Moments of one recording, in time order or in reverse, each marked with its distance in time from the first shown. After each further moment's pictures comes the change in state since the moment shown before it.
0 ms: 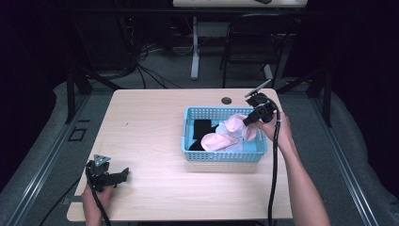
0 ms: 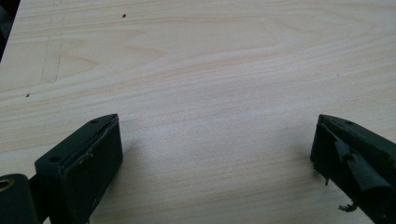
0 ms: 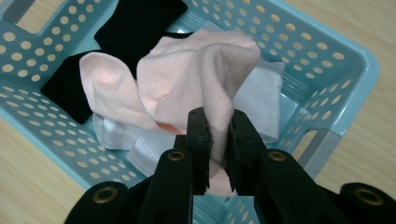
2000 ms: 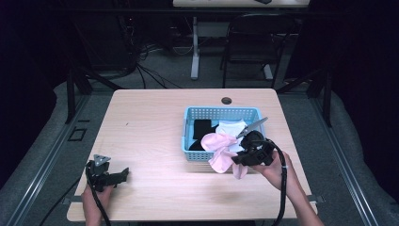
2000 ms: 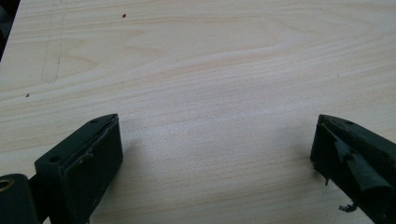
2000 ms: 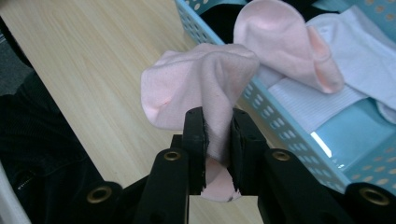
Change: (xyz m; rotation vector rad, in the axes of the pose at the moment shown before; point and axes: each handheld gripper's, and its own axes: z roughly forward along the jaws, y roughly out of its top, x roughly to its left) left arm 0.000 0.000 0.000 0.001 0.000 0.000; right arm 0.108 -0.093 -0.039 -0.086 0.140 -0.261
